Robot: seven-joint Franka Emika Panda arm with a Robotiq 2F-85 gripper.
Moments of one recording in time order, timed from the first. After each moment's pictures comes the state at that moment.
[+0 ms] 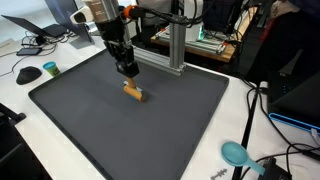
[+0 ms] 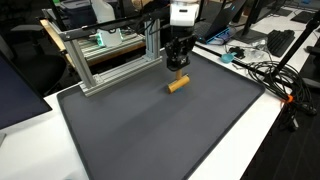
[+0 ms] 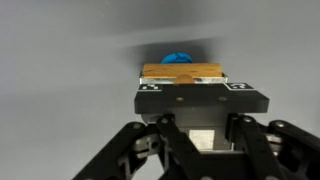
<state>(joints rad) -0.01 0.36 0.00 -1.89 0.08 2.25 0.07</state>
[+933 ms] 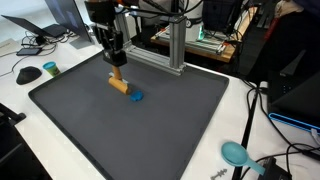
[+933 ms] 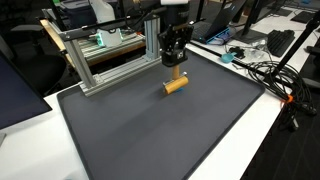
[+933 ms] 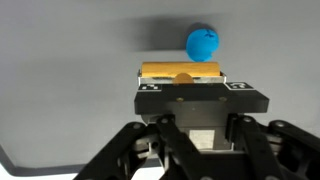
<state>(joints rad) -0.01 0.25 -0.03 -1.96 0.01 2.35 0.03</state>
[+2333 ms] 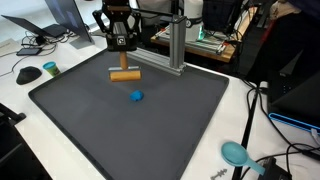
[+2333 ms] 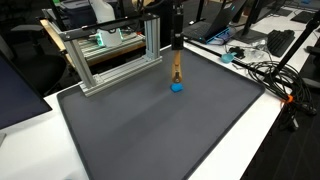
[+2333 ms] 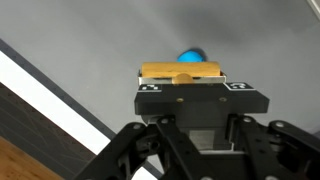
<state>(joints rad) -0.01 0.10 0.03 -2.07 -0.08 2.34 -0.71</state>
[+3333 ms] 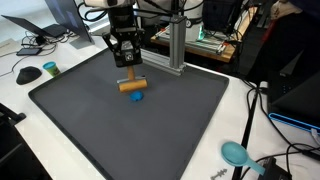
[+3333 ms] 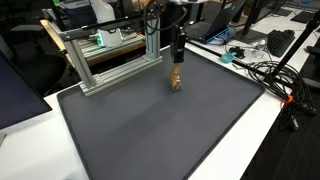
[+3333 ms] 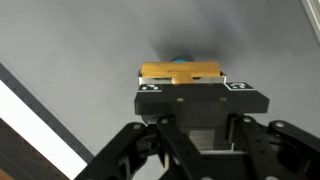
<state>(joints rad) -0.01 0.21 0.05 -2.06 -0.09 2.37 -0.83</state>
